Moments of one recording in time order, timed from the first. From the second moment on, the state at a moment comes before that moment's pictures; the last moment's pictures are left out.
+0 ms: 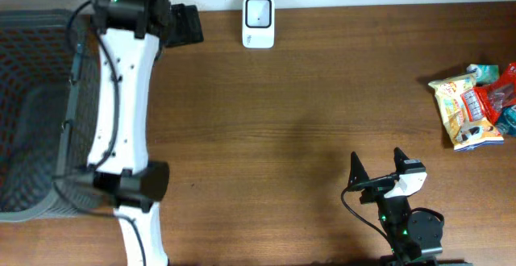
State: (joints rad) left arm -0.20 2.17 2.69 -1.61 -0.22 -0.34; right arm 0.08 0.01 0.01 -0.07 -0.05 0.16
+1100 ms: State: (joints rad) left arm -0.25 0.33 0.40 -0.38 -0.02 0.09; right arm 0.08 0.01 0.01 -0.07 -0.04 0.16
